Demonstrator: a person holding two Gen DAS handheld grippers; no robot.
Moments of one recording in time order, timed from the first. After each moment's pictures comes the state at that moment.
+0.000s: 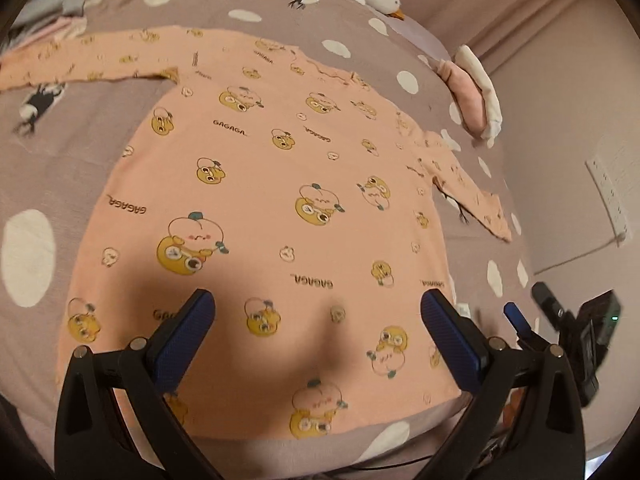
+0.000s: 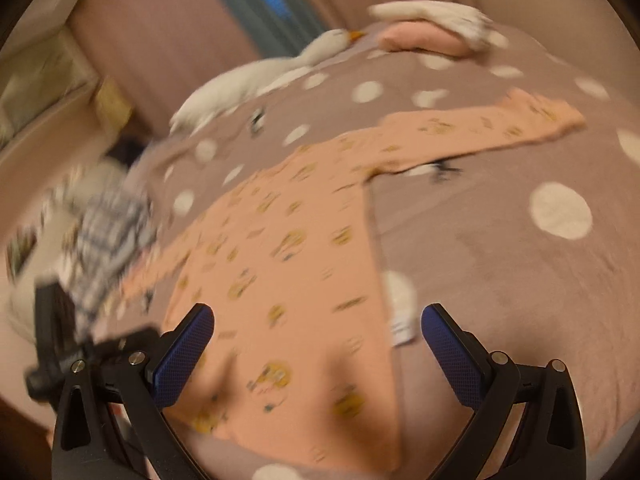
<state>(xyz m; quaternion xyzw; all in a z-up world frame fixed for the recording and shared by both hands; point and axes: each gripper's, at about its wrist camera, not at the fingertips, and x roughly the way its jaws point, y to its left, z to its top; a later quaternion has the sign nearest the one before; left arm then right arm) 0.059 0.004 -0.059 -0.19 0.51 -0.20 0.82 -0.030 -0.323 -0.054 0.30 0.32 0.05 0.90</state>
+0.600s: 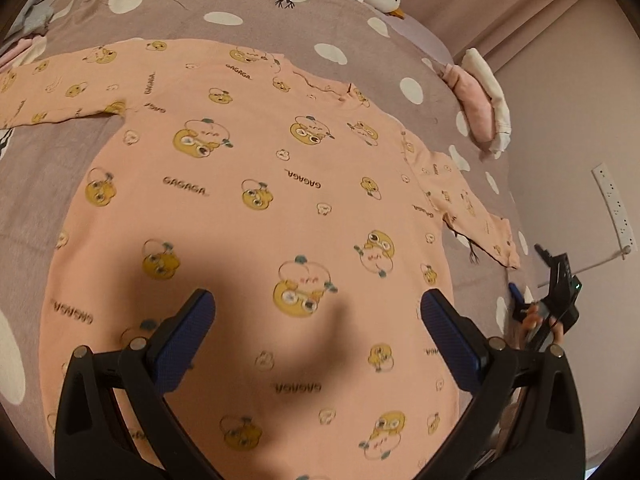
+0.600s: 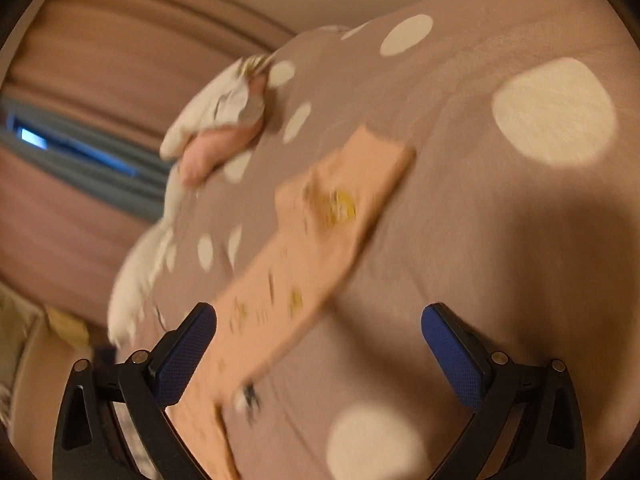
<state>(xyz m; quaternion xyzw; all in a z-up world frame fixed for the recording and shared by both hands) 0.133 -0.023 -0.068 -0.17 0.51 -0.20 0.82 0.051 -0.543 -0.105 0.53 0.21 -0.11 0.81</state>
